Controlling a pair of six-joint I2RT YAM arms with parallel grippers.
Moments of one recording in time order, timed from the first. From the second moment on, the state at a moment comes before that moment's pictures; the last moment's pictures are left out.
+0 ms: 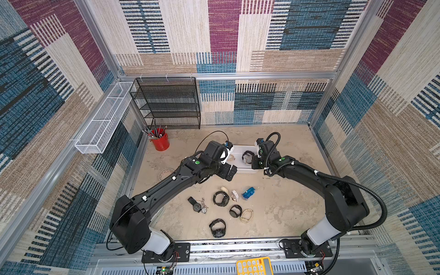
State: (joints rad) left arm -0.70 1.48 1.25 -0.59 0.06 -0.08; right arm 0.46 1.63 1.07 -0.28 0.02 0.33
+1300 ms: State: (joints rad) left arm -0.70 1.48 1.26 -0.62 0.03 -0.08; right arm 0.45 1.55 1.05 -0.20 0.02 0.27
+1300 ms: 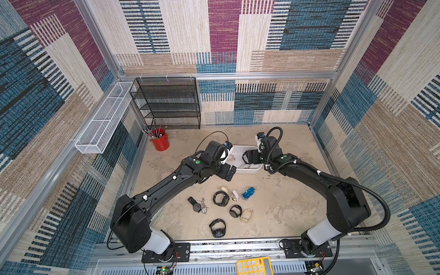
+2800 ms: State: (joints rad) left arm -0.58 1.06 0.79 -0.82 -0.25 -0.63; right arm 0.54 1.38 0.80 0.14 -0.26 0.23
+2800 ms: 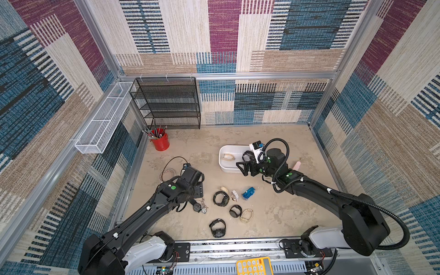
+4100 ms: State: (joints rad) left arm -0.43 1.23 0.63 -0.65 -0.05 -0.74; right arm 0.62 1.38 0.80 0.15 -0.25 0.19
